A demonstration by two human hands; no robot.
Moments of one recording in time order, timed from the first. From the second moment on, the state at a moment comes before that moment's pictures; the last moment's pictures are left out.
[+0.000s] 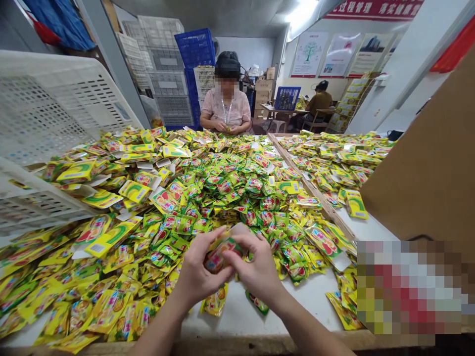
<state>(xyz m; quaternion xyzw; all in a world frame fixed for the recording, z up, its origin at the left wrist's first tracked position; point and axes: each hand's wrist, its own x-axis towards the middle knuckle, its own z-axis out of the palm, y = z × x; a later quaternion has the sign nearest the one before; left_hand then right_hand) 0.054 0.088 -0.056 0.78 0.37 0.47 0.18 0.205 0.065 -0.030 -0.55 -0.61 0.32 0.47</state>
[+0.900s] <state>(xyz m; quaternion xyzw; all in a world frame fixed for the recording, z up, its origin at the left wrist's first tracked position) 0.040 0.105 -0.054 0.57 0.49 0.55 0.38 0.404 0.135 0.055 -0.64 -0.48 -0.25 0.54</state>
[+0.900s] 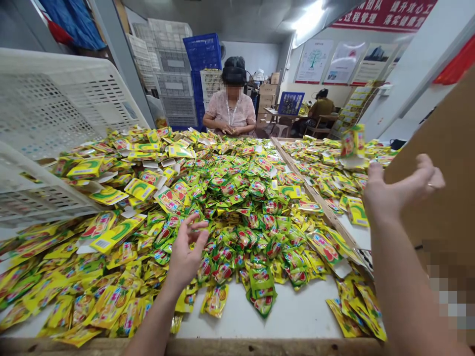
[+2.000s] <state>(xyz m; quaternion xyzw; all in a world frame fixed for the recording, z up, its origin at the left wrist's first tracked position) 0.041 0.136 -0.068 0.71 0.62 0.33 0.06 0.278 0.134 -0.064 -0.61 -0.56 0.25 0.50</state>
